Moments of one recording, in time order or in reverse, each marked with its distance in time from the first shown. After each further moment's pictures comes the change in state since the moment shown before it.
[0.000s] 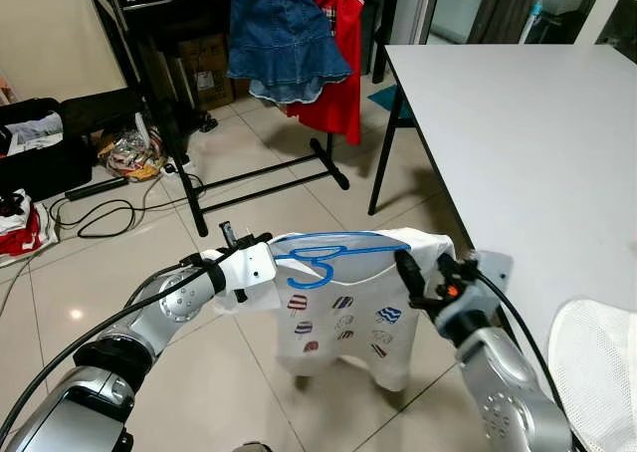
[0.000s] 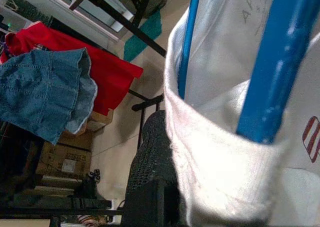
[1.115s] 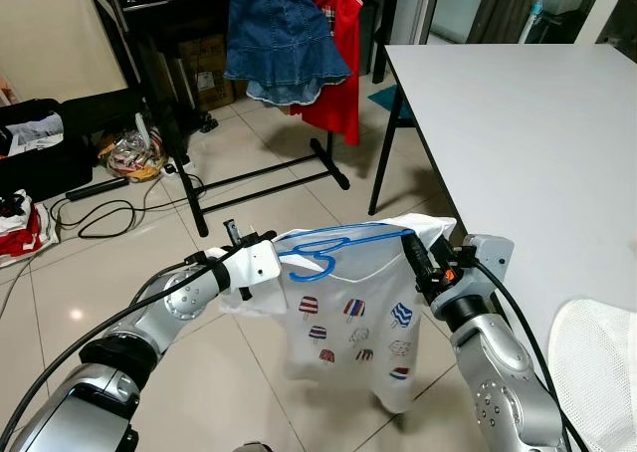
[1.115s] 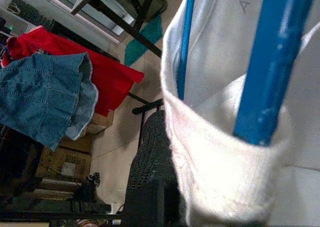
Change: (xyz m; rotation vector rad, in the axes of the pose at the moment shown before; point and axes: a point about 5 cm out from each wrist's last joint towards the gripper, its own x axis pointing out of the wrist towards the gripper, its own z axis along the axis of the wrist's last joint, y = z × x) left arm 0.006 0.000 0.006 -0.008 -0.014 0.007; right arm 0.005 0.011 0.013 -0.072 -0.108 0.054
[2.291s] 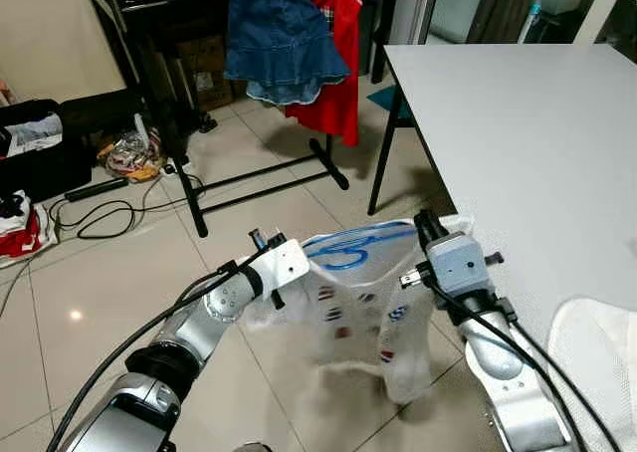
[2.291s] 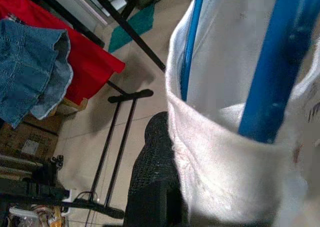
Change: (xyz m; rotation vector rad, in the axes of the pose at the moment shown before) left arm 0.025 -0.028 0.020 -0.205 0.057 -0.020; right arm -0.004 0.009 0.015 -0.669 -0.142 -0.013
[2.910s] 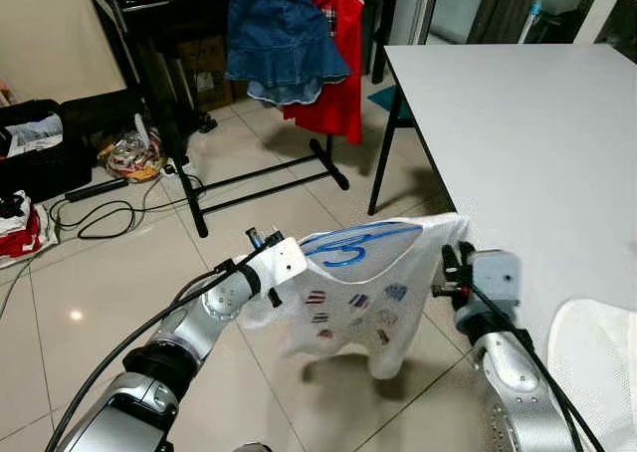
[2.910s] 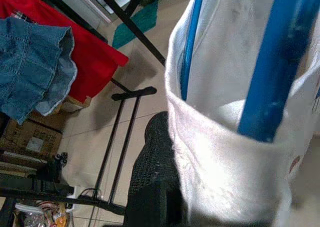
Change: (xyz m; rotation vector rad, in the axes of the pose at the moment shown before) left arm -0.001 0.004 0.001 0.007 0.005 0.014; right arm -0.022 -0.017 -0.037 0.255 0.265 -0.201
